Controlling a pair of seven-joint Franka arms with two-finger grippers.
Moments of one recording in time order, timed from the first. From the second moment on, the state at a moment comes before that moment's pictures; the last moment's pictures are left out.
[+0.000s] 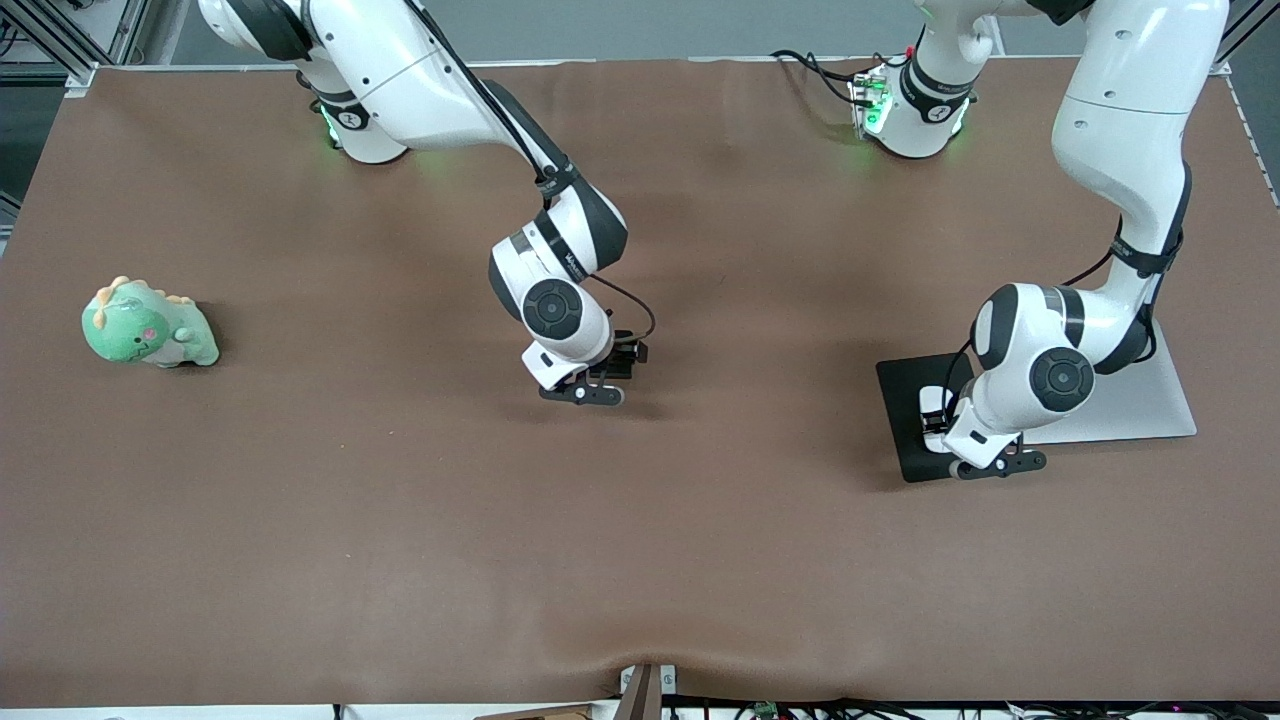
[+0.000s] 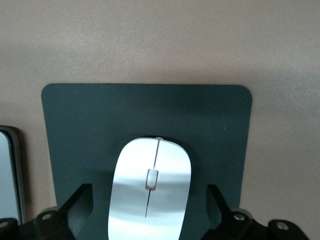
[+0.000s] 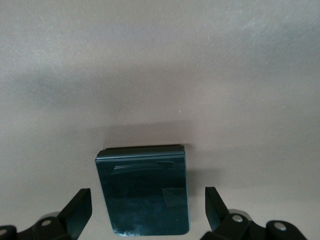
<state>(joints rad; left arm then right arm) -0.04 0.59 -0.06 -1.89 0.10 2.39 -0.29 0.70 0.74 0.00 -1.60 0.26 2.24 0.66</state>
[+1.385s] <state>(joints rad) -0.02 0.11 -0.07 -1.50 0.10 1.62 -0.18 0.71 0.76 -0.02 -1.56 0.25 2.19 0.69</state>
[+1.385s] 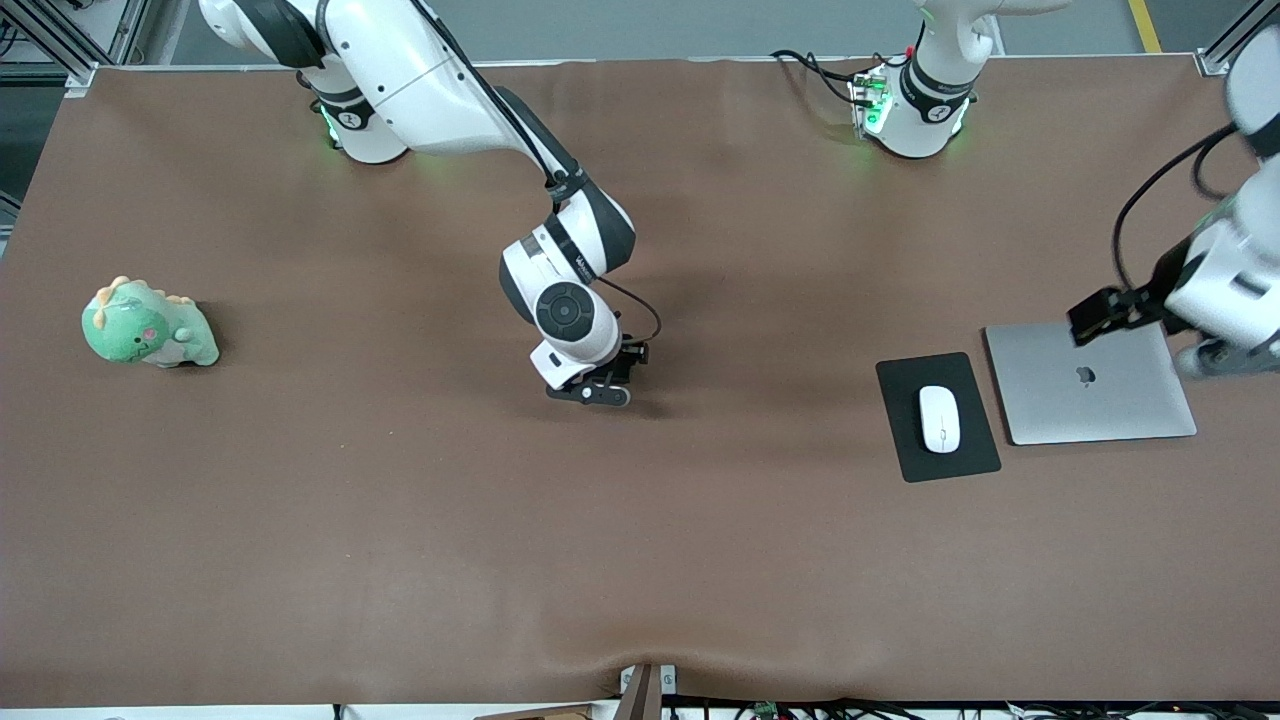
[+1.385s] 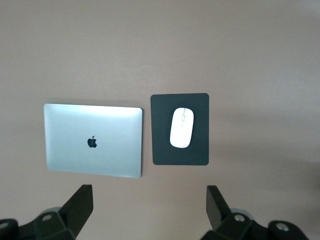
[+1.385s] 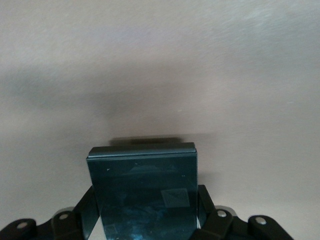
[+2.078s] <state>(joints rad) 0.01 -0.01 -0.07 -1.52 0.05 1.55 -0.12 0.59 0.71 -0.07 -1.55 0.25 2.08 0.70</state>
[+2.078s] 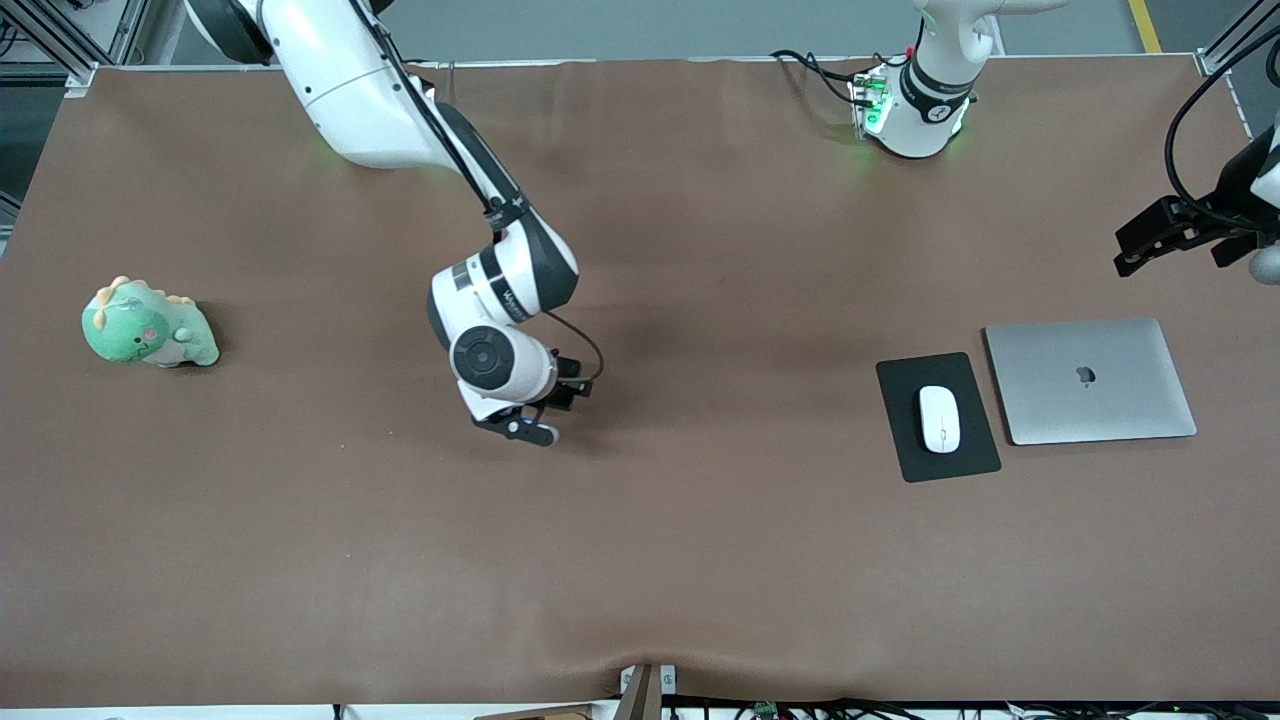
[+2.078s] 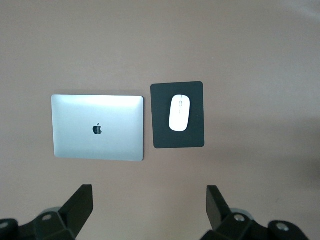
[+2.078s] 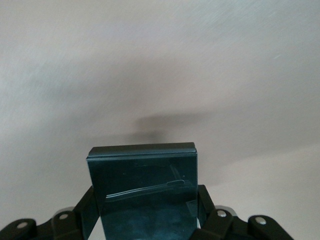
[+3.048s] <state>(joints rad) -0.04 -0.05 0.02 -1.56 0.05 1.55 -0.12 0.47 0.52 -0.24 -1.79 0.24 2.07 0.33</state>
